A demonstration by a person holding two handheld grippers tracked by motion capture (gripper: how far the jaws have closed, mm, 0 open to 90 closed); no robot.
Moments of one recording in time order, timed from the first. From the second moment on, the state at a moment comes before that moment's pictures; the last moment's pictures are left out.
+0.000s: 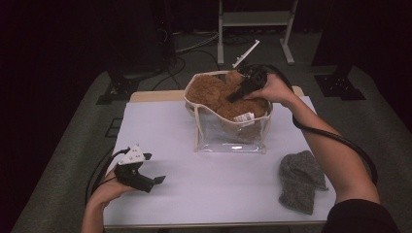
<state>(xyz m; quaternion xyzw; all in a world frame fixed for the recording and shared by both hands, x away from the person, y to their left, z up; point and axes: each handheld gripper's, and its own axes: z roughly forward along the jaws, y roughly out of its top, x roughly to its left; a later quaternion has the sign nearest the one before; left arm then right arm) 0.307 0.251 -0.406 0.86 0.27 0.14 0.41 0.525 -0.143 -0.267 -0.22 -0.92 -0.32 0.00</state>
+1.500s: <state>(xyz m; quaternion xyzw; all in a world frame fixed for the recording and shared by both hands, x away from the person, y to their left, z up) 0.307 0.261 -0.403 0.85 0.27 0.14 0.43 0.534 -0.112 -0.276 -0.21 -0.91 -0.35 0.00</state>
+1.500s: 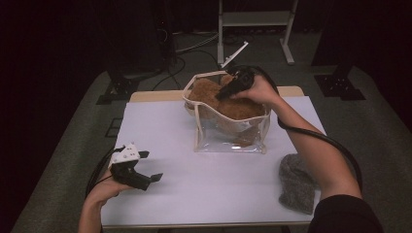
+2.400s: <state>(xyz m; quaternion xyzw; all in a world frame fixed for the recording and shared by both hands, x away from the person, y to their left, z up) 0.303 0.256 -0.397 0.85 0.26 0.15 0.44 0.450 -0.197 -0.227 -0.22 -0.88 -0.42 -0.02</state>
